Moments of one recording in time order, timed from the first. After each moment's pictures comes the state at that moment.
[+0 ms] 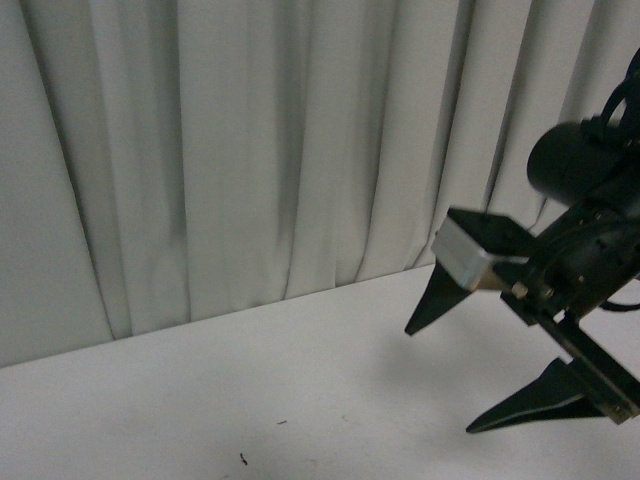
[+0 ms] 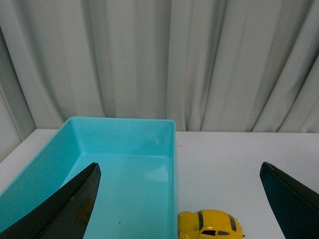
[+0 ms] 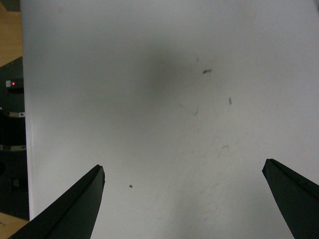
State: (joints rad) left arm 0.00 0.01 0.01 0.00 0.00 0.00; right arm -0.30 1.71 1.06 -0.84 -0.77 -1.75
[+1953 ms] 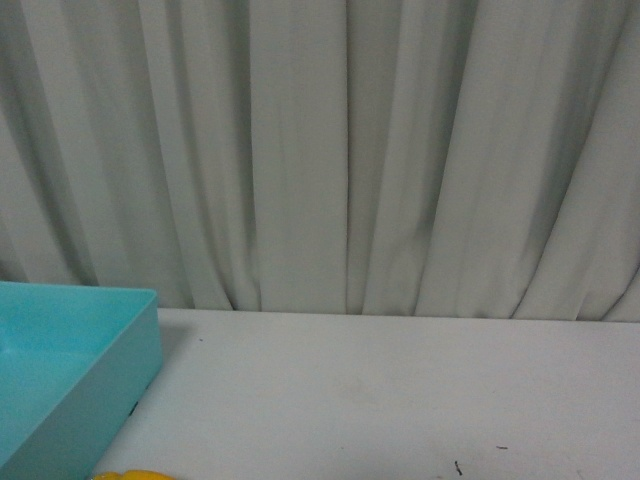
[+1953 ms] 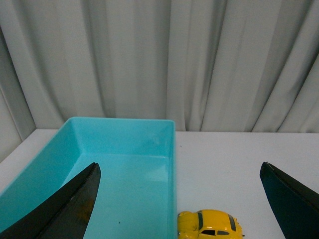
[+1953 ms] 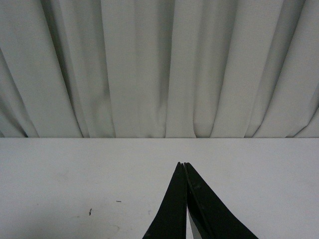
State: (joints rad) left arm 0.00 0.01 0.01 0.00 0.00 0.00; right arm 0.00 0.27 0.01 0.27 0.00 -0.02
